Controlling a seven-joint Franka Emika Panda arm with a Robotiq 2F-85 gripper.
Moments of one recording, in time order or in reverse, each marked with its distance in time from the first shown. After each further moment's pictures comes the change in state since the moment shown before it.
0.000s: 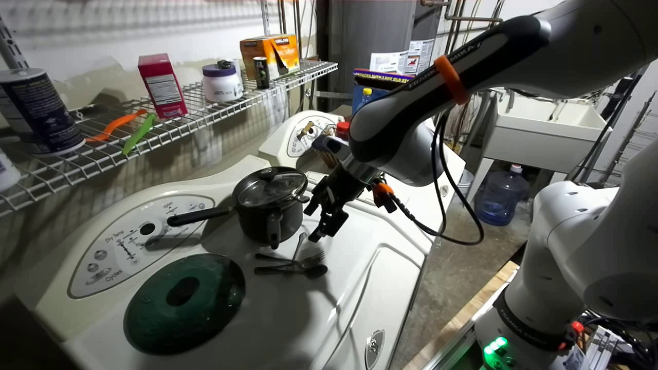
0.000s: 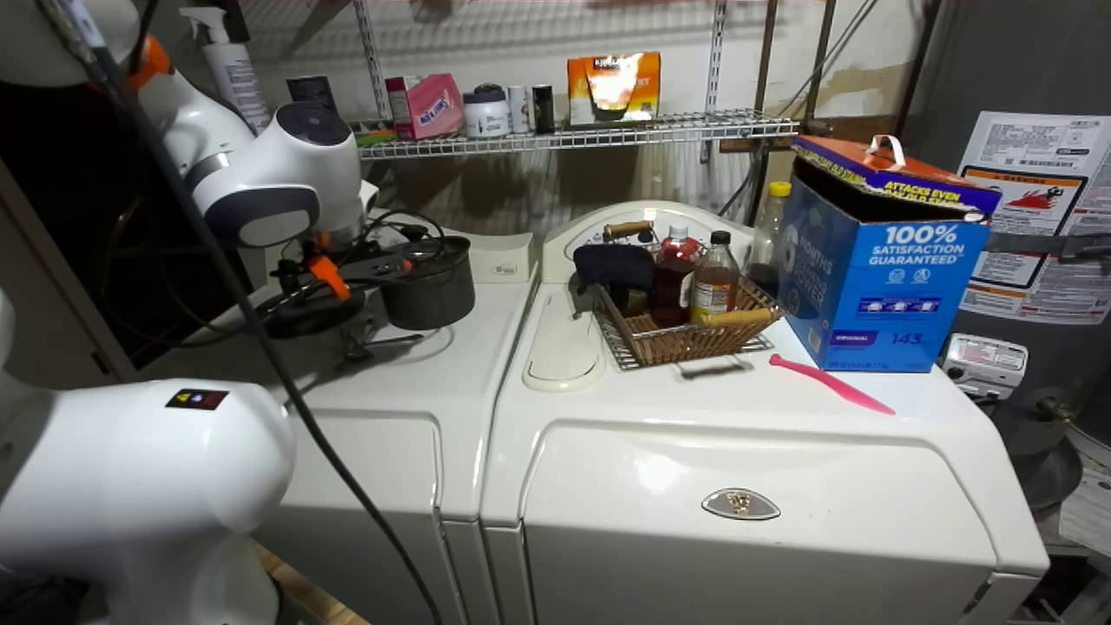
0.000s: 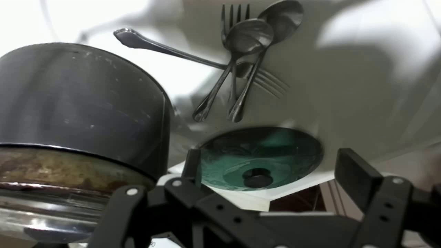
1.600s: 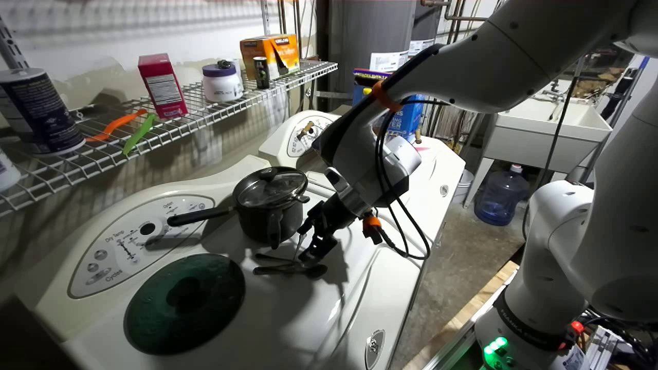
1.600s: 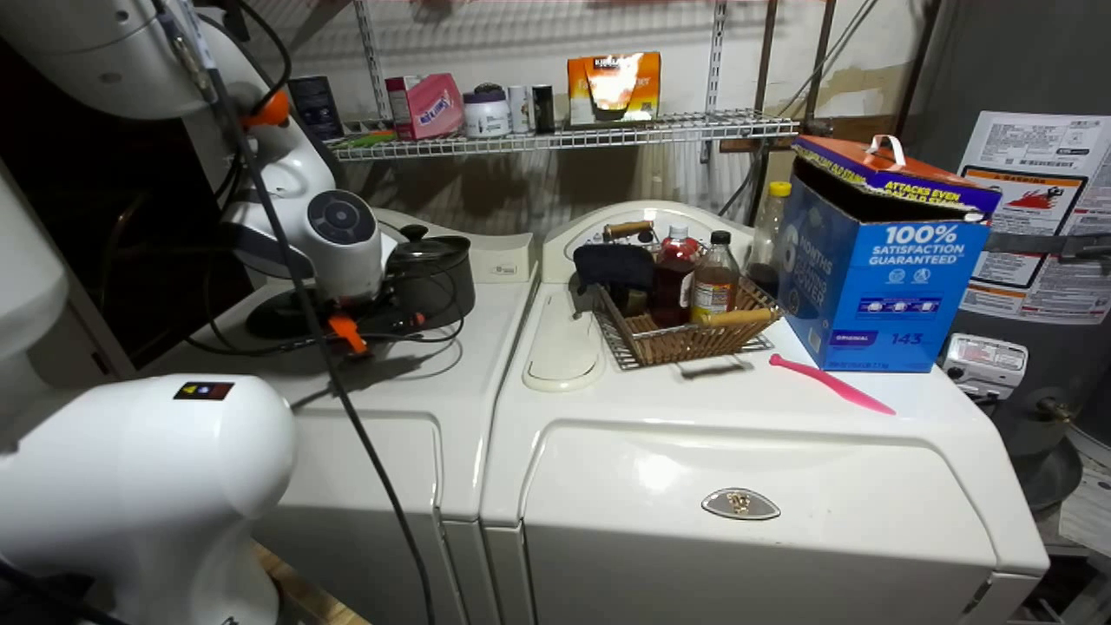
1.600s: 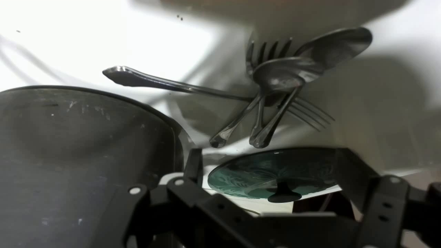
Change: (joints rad) arm 0.080 0.275 -0.061 0.129 0.849 0.037 -0.790
